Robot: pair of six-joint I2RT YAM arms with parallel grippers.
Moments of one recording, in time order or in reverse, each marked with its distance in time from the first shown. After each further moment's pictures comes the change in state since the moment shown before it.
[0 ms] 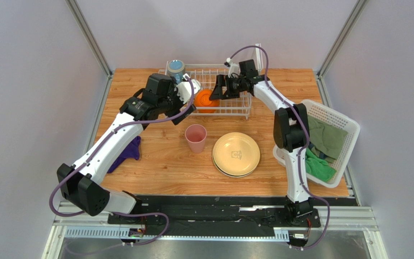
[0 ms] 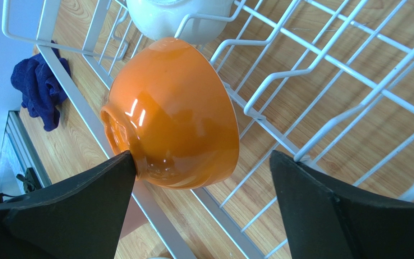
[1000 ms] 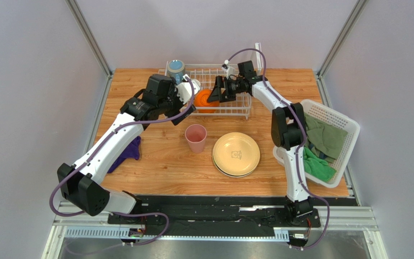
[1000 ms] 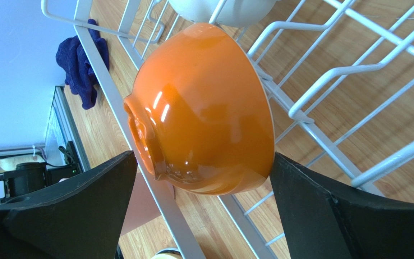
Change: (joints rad) left arm 0.000 0.000 -0.013 0.008 -0.019 0.001; right arm 0.003 0.071 0.061 -0.032 -0.168 0.023
